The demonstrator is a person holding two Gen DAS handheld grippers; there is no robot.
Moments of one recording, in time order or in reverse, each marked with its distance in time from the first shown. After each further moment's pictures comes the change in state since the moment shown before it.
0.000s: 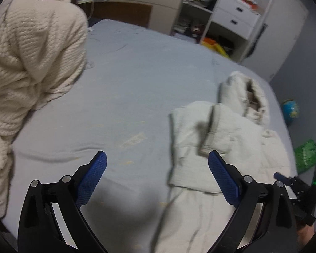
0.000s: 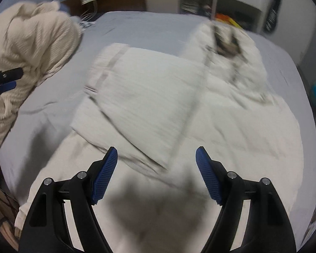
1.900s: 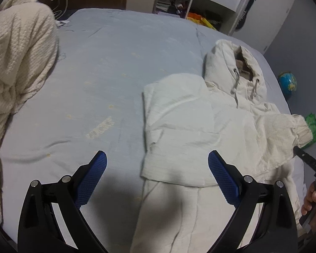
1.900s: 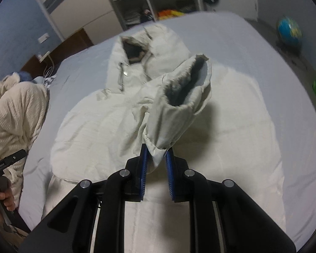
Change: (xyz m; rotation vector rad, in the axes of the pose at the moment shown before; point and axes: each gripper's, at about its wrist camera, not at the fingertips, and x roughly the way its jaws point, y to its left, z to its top) left arm 0.051 -0.072 -0.011 0.141 0.139 -0.037; right arm -0.028 -0.184 -0.044 0.487 -0.076 0.018
